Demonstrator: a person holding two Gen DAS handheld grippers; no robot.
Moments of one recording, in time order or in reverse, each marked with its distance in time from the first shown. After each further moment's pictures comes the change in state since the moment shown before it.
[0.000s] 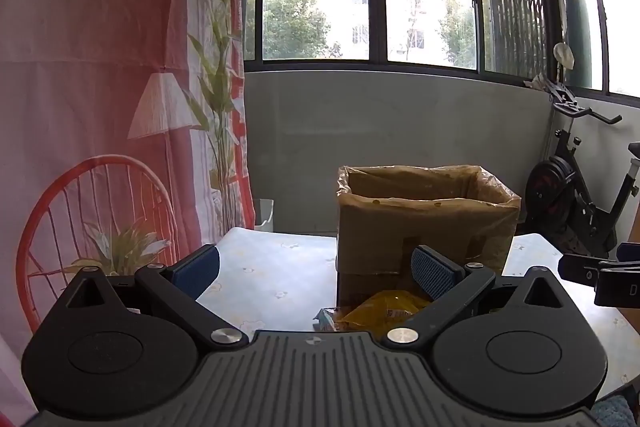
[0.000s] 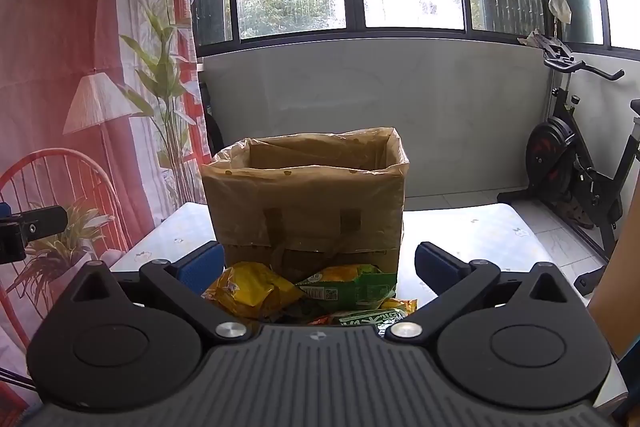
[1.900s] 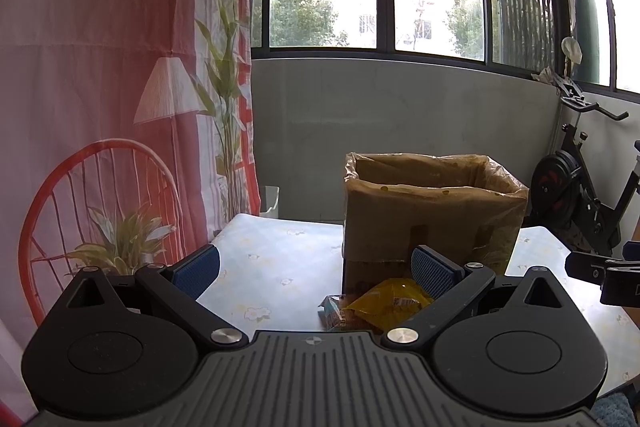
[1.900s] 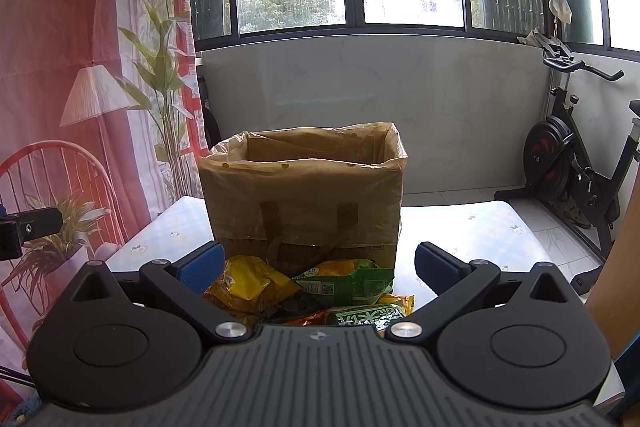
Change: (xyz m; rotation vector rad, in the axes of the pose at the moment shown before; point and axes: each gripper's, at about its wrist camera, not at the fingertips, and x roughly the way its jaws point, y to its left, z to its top) left arm -0.001 -0.002 0.000 -0.007 0.035 0.023; right arm 0.007 0.001 -0.005 -0.014 0.009 -0.010
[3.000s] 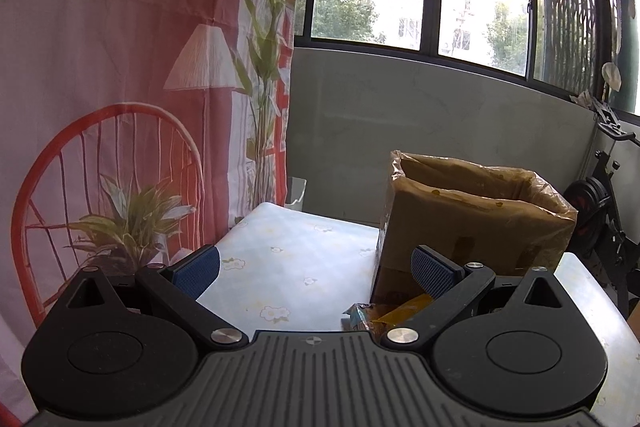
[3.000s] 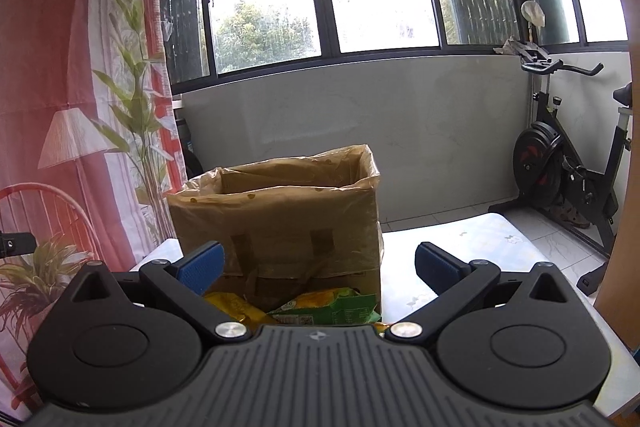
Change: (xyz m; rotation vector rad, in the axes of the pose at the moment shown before) left arm 0.050 0.028 -0.009 -0.125 0.030 0.076; right arm 0.027 -0.031 -0.020 0.101 -0.113 -0.031
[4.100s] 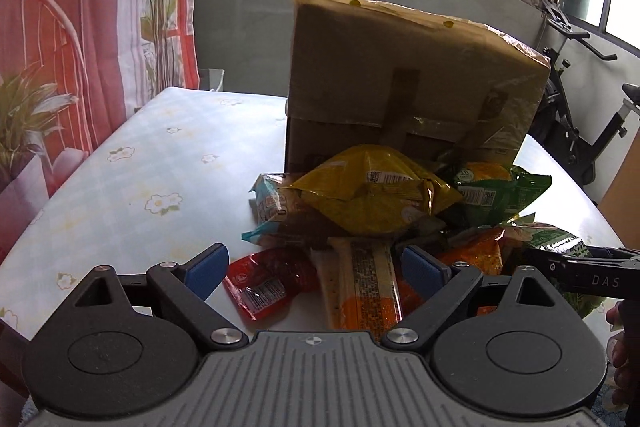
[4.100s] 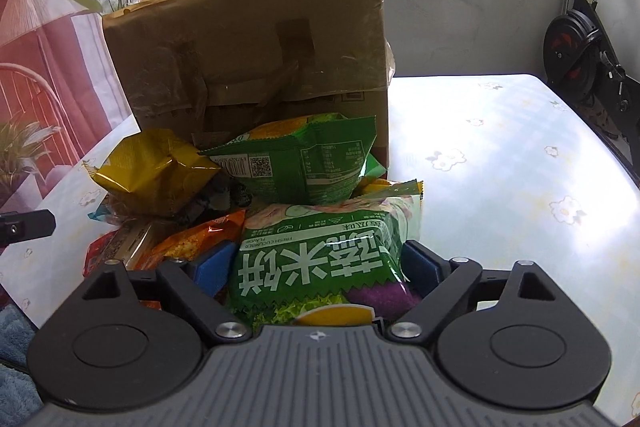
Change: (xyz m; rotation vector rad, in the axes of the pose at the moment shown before) left arm 0.101 -0.044 -0.085 0.105 0.292 -0.225; right arm 0.110 -0.040 -0.079 -0.025 0.421 0.067
